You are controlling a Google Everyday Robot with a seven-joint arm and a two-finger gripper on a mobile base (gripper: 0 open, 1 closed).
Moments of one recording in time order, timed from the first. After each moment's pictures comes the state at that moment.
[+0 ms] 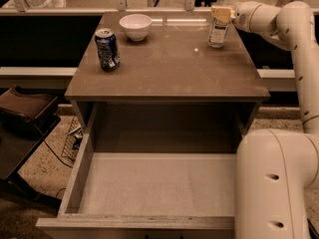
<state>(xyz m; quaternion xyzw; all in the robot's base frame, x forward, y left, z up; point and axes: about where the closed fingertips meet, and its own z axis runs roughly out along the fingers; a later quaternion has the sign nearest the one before) 0.901 -0.240 0.937 -0.21 0.71 0.21 0.64</state>
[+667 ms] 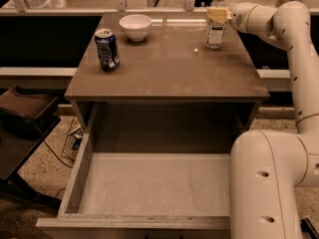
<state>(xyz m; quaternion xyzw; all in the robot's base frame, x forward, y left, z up) 0.900 -0.226 0.930 -0.22 0.71 0.23 0.63</state>
